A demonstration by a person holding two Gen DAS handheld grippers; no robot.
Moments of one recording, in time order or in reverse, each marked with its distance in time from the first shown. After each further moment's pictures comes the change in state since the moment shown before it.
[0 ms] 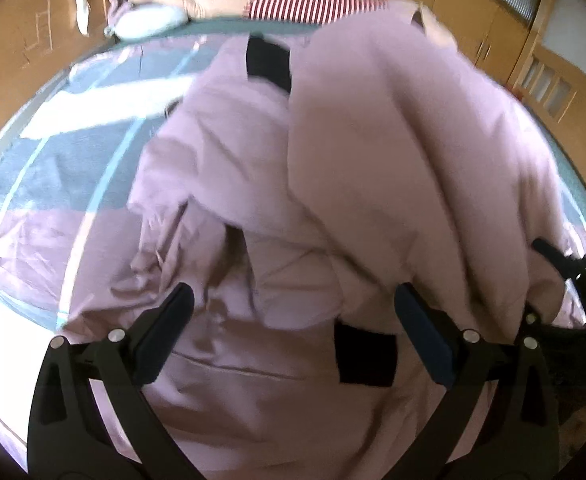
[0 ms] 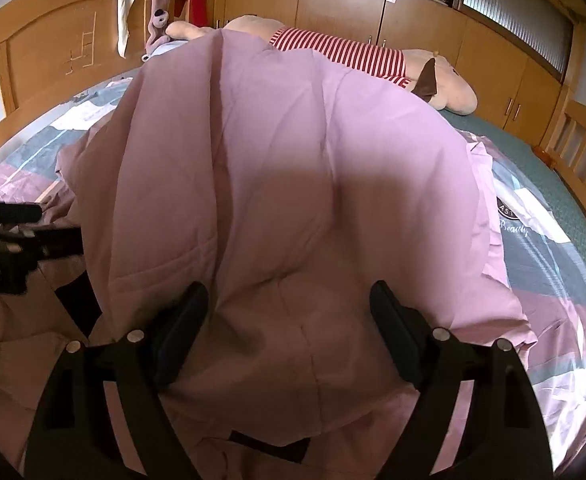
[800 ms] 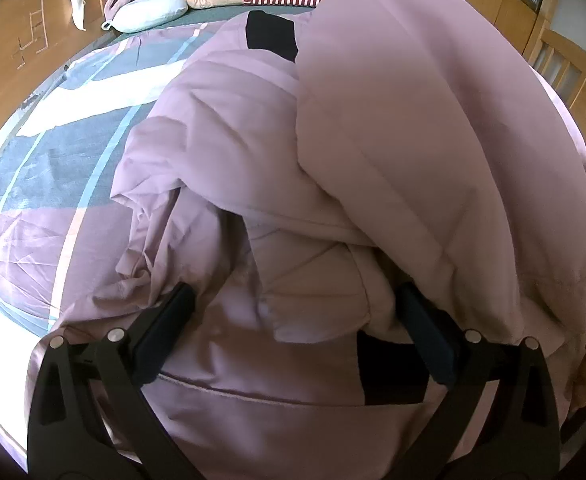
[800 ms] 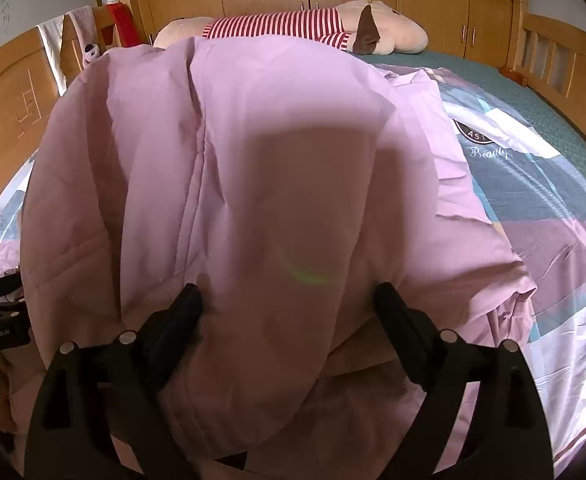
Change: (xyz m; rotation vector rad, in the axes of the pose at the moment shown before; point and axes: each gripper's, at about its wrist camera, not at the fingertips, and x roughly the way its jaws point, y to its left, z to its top) left arm 0.037 -0.001 0.001 0.022 0.073 0.047; right arm 0.014 -0.059 -0.010 0.280 0.076 -0.012
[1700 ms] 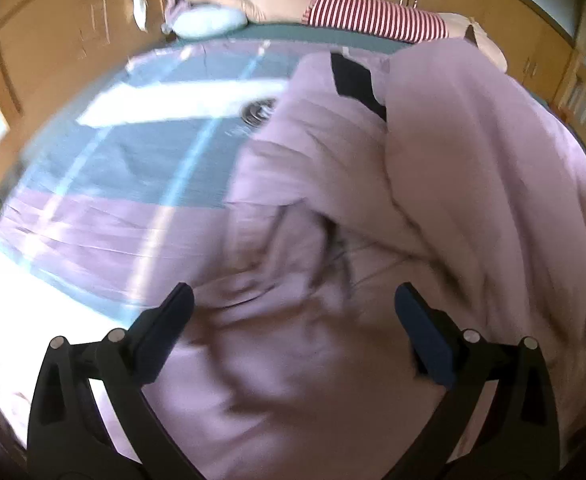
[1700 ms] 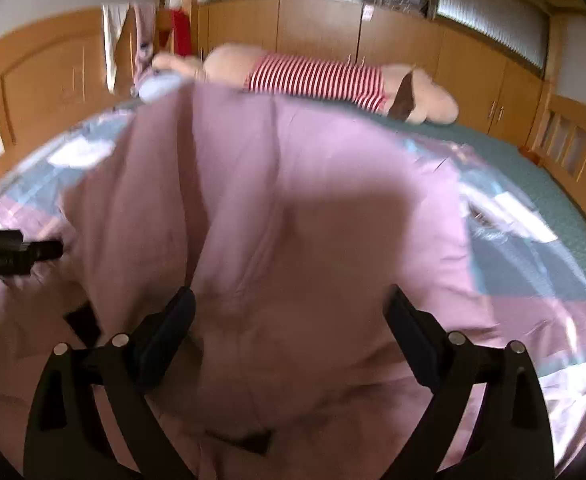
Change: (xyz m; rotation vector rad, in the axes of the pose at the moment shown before) left arm -0.059 0.039 -0.010 -0.092 -0.060 0.133; right arm -0.070 0.019 0.007 -0.188 -0.186 -0.007
